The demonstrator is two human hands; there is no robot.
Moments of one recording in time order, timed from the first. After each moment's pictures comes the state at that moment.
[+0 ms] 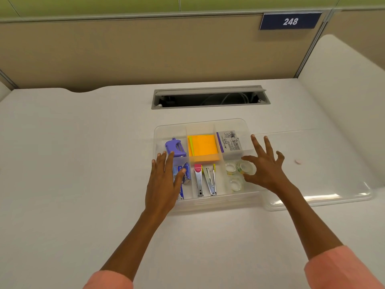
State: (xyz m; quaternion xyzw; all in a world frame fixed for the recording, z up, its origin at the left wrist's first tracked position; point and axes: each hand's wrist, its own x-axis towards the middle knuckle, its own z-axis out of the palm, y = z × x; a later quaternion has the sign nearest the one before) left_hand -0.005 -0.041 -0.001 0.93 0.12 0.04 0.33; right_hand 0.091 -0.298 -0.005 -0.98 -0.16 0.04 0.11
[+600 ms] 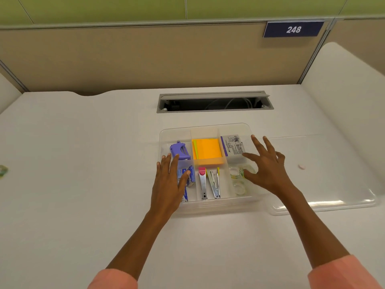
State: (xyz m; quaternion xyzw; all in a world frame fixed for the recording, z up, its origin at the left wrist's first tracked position) left_hand -0.002 -0.038 -0.005 0.93 0.13 0.04 0.35; right_hand 0.084 -0.286 0.016 -0.97 -0.18 -0.01 0.15
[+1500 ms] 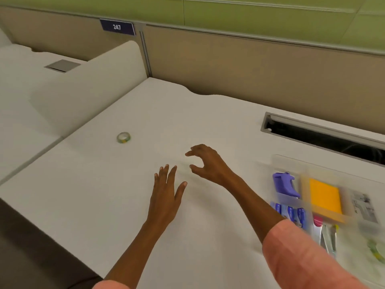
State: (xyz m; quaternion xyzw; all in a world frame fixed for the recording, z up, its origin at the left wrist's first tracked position) left_hand -0.111 0.181 -0.013 0.87 0.35 0.12 0.32; right_hand 0.046 0.113 0.022 -0.80 -0.50 0.15 0.30
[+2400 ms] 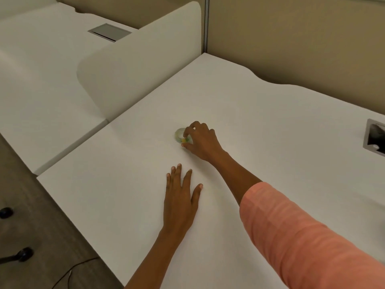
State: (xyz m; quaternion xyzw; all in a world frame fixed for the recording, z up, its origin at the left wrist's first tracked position) left_hand -0.147 0.321 -0.076 0.85 0.42 0.19 0.26; right_hand 0.017 0.377 -0.034 -0.80 -0.56 0.10 0.16
